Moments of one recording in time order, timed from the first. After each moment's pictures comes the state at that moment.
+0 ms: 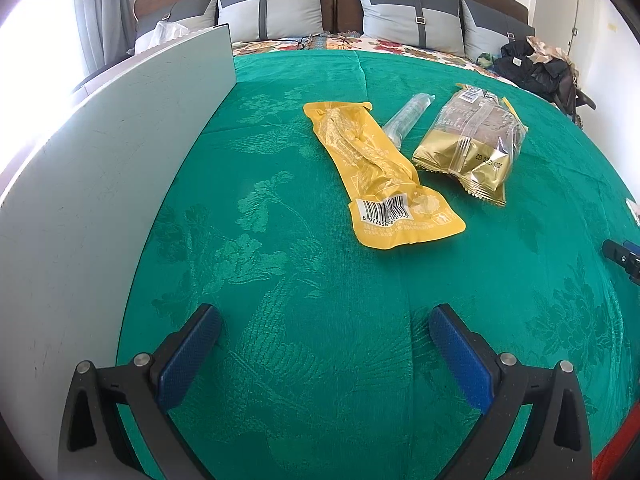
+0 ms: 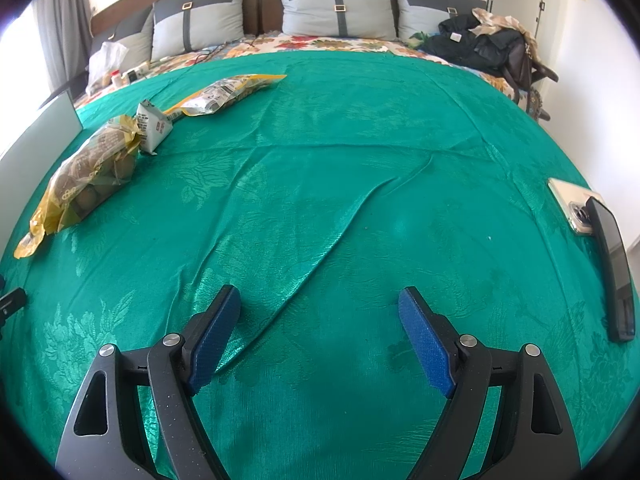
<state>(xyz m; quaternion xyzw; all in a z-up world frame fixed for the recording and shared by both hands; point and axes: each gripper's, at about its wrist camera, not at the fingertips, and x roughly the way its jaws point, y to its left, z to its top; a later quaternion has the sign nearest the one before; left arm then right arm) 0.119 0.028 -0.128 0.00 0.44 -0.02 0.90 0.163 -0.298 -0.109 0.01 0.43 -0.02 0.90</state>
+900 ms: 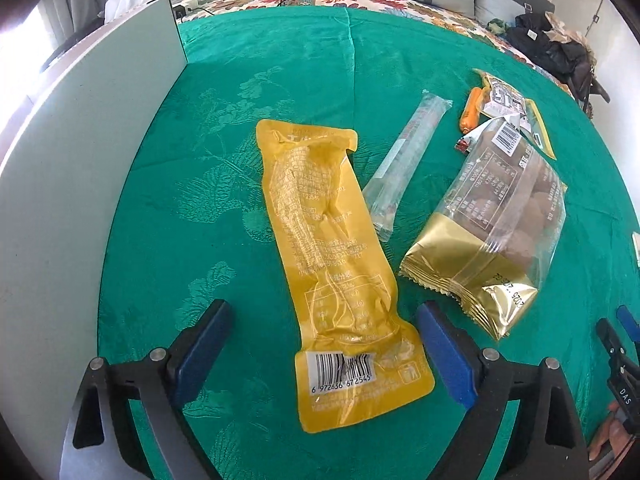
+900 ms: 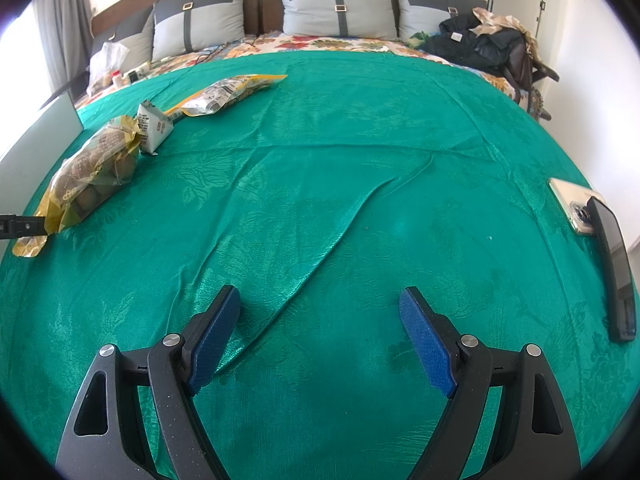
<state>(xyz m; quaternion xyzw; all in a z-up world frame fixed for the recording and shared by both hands) 0.224 0.006 -0.112 -0.02 0.53 -0.03 0.85 0.164 -0.297 -0.109 0.01 0.43 -0.02 0.90</state>
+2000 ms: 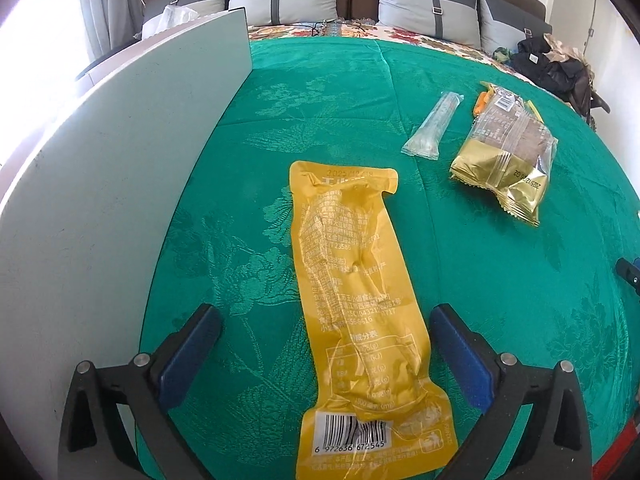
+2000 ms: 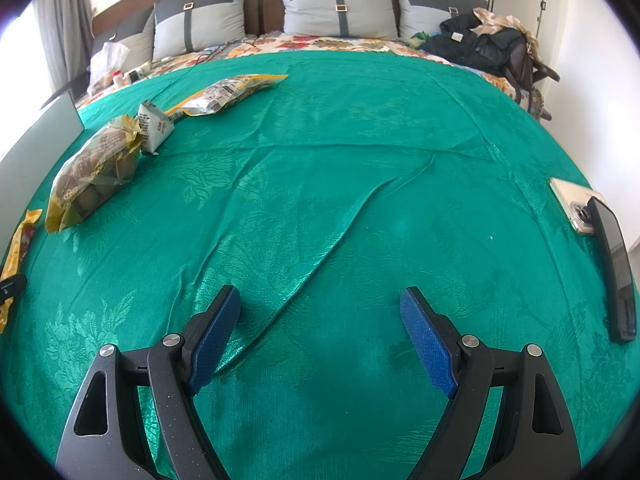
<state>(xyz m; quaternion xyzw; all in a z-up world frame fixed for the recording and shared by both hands) 0.137 0.045 -0.127 0.00 0.46 0.00 0.89 0.165 -0.296 -0.109 0.01 0.43 -0.02 0.90</state>
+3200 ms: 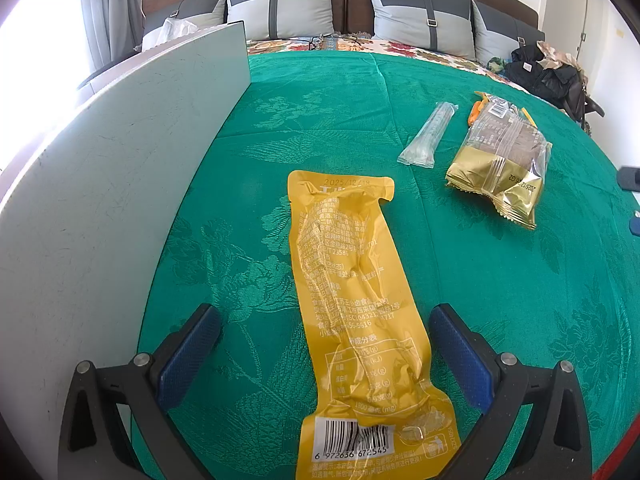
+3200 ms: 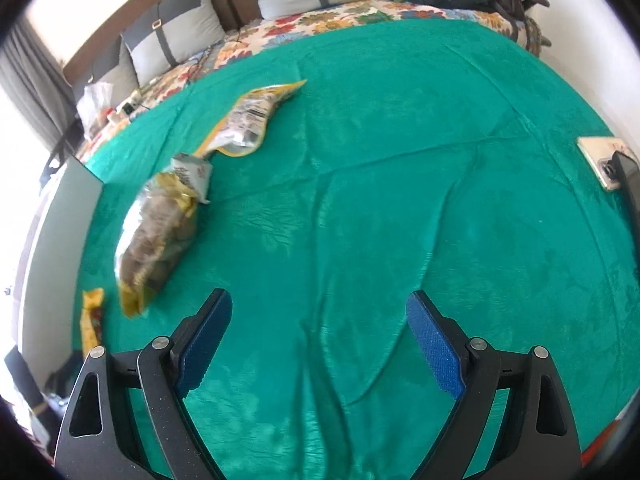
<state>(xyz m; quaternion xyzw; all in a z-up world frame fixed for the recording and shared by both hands) 0.133 0.046 -0.128 0.00 0.44 0.00 0.90 0.210 -0.247 -0.054 0.19 0.49 0.02 0.85</state>
